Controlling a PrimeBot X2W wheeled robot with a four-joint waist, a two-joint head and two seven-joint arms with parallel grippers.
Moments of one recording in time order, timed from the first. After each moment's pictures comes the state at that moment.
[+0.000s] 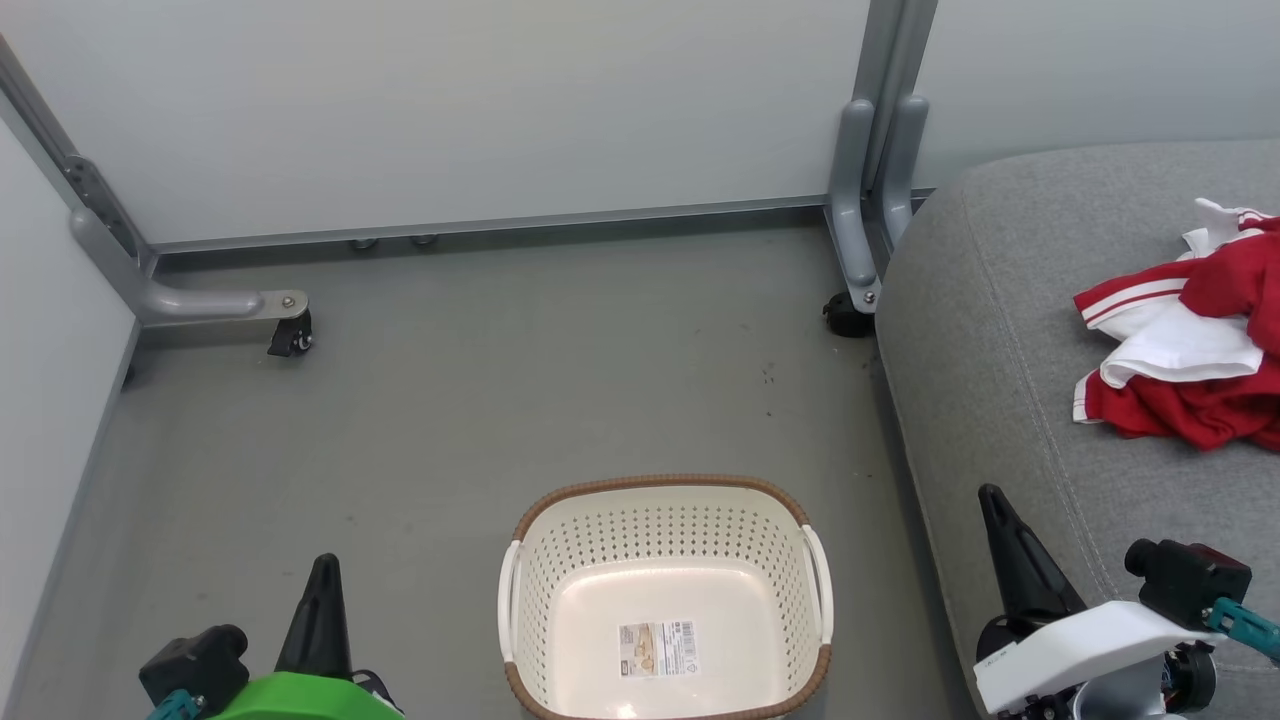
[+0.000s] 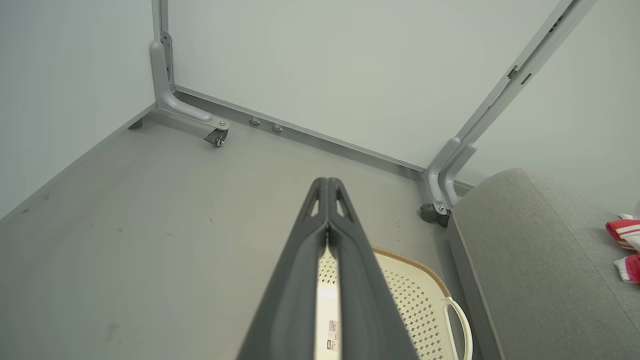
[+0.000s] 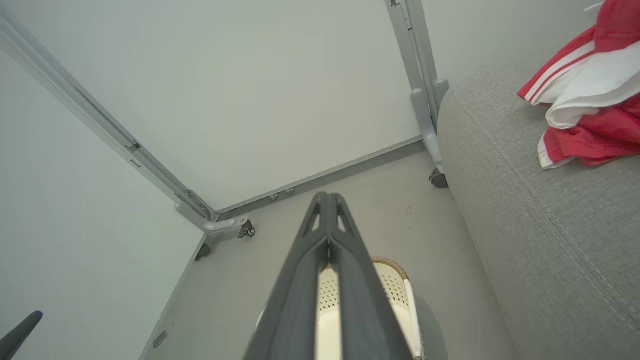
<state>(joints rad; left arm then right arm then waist) 0.05 0.09 -0.08 0.25 -0.52 -0.03 -0.17 0.11 -0.06 0.05 -0.02 0.51 0.13 -0.03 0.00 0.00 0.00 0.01</state>
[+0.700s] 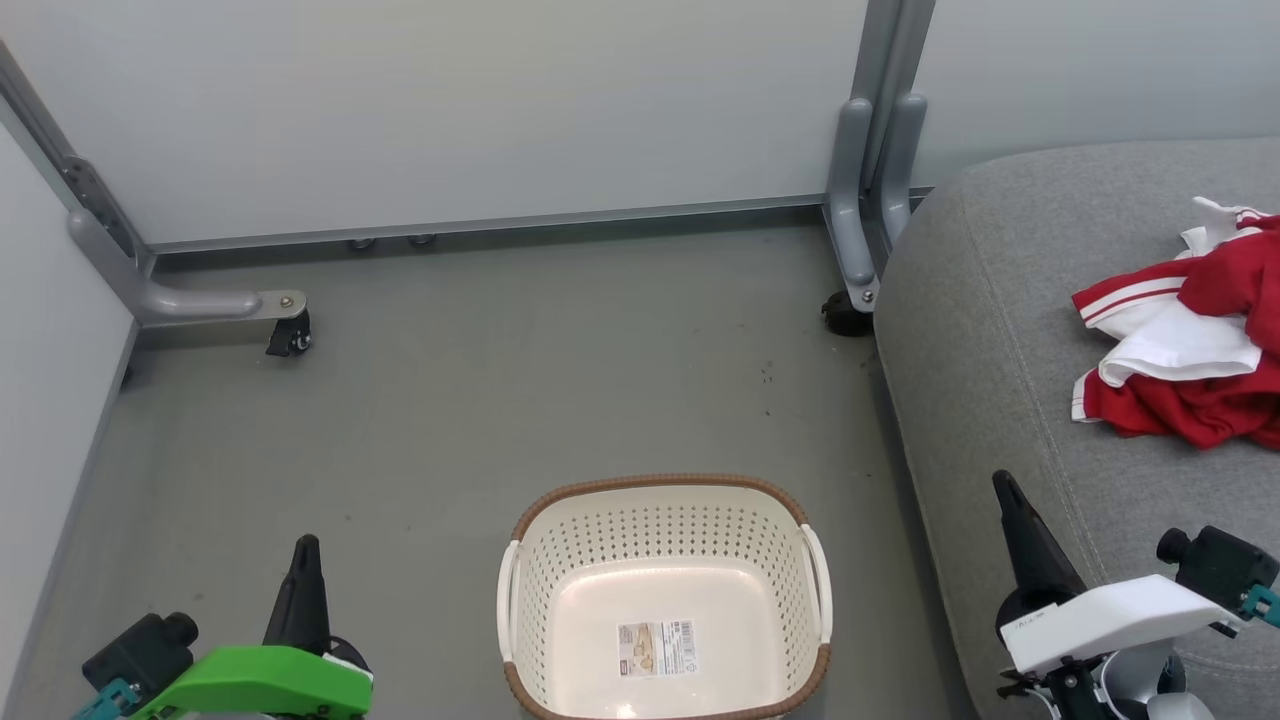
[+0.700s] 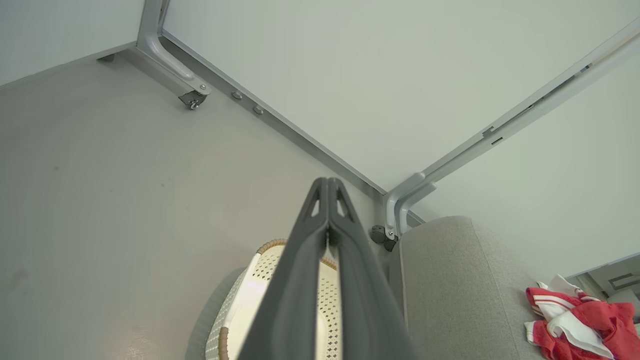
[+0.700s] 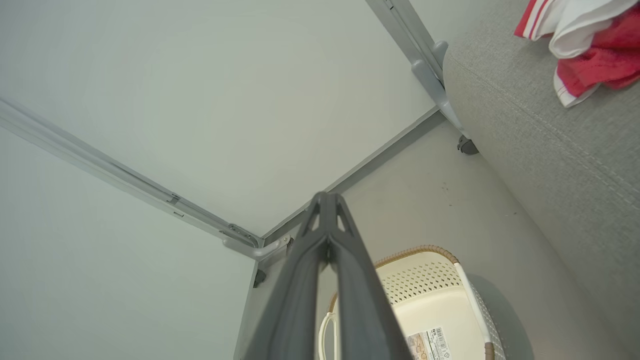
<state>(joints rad) 0.01 0.08 -0.03 0.25 -0.82 -0.06 -0.09 0.05 -0.08 0.03 0.05 0.84 0.13 -0.01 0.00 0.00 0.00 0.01</state>
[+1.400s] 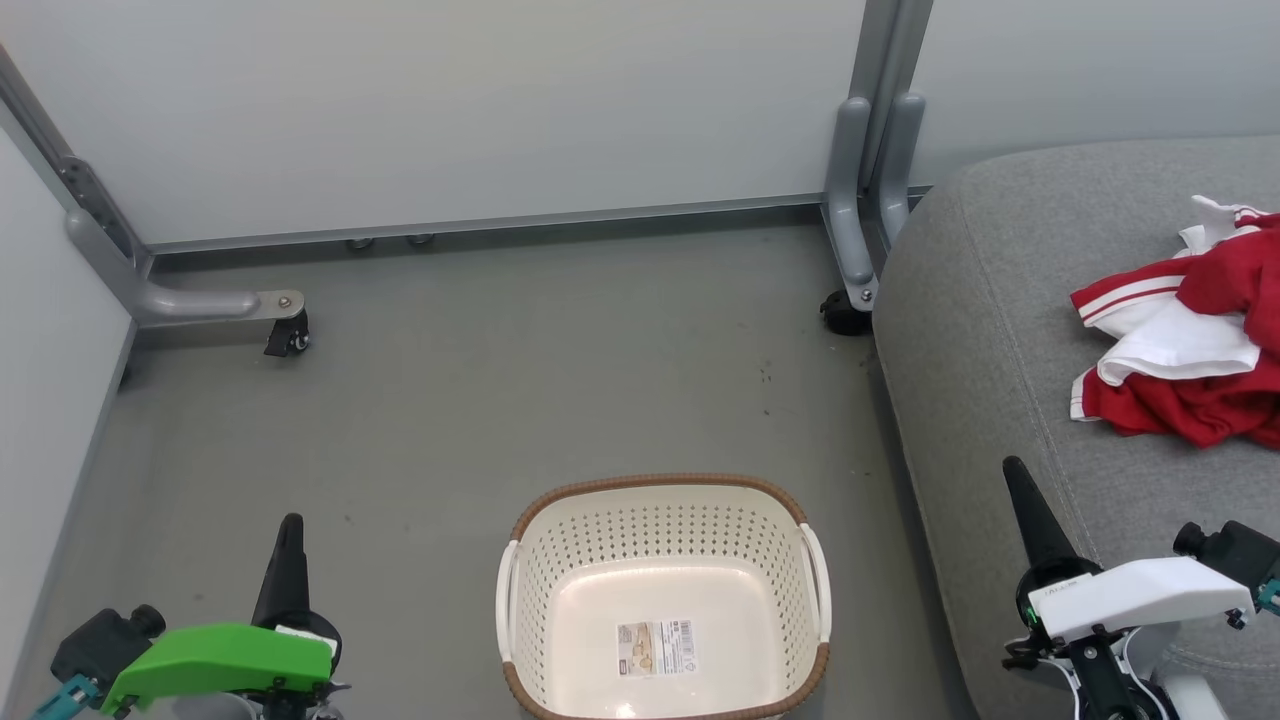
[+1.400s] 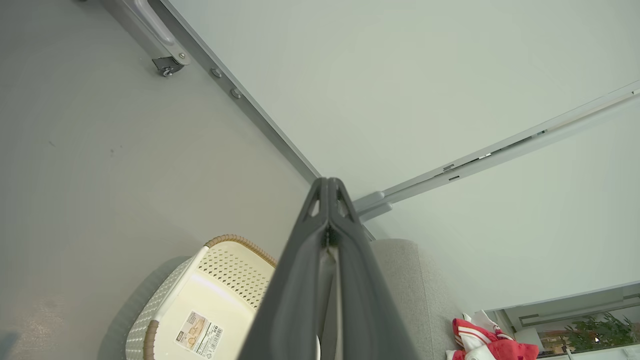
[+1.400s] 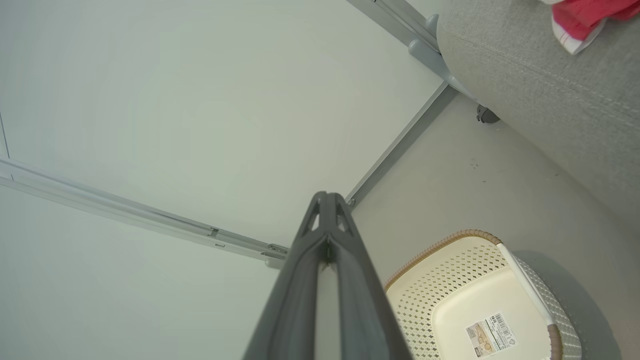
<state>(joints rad) -0.03 0.07 0.02 0.25 -1.07 -0.08 -0.03 0.01 -0.08 0.00 0.11 1.10 0.13 0.01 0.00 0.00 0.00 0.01</state>
